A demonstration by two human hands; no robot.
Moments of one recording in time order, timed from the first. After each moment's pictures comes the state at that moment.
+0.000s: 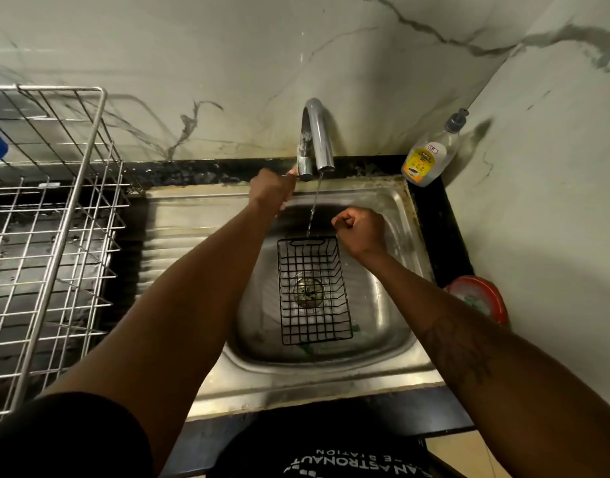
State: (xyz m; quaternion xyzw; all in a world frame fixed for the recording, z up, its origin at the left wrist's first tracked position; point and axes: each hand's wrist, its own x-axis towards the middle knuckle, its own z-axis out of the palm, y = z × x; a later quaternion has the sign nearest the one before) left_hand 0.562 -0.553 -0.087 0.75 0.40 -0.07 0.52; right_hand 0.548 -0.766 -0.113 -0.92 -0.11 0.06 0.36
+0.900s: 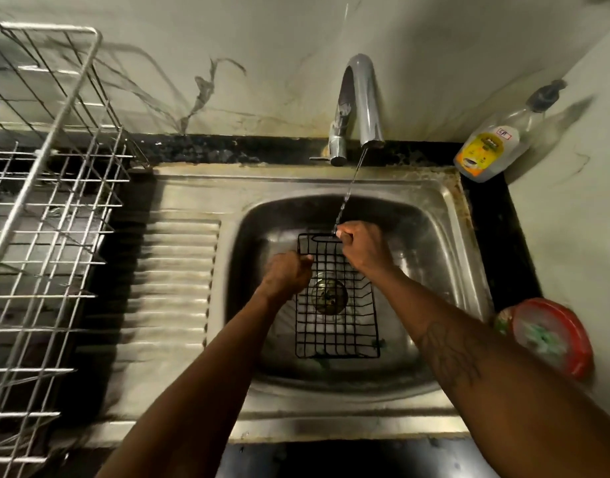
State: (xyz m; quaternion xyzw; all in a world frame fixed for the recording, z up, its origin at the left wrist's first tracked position) left_hand 0.447 -0.586 -0.234 0.90 0.24 -0.17 0.33; right_hand 0.560 -0.734 -0.227 -0.94 -0.23 0.12 0.25
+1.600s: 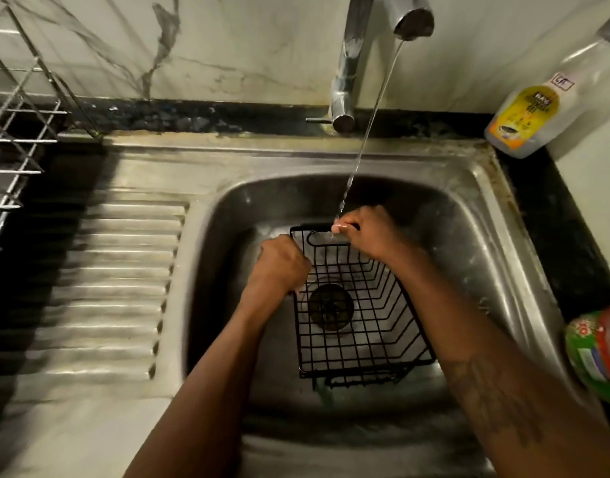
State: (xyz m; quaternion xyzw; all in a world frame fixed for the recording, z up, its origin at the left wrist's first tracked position) left_hand 0.466 -0.588 -0.245 0.87 0.32 -0.15 0.35; right_hand 0.600 -0.732 -0.272 -0.91 -0.28 0.20 0.23
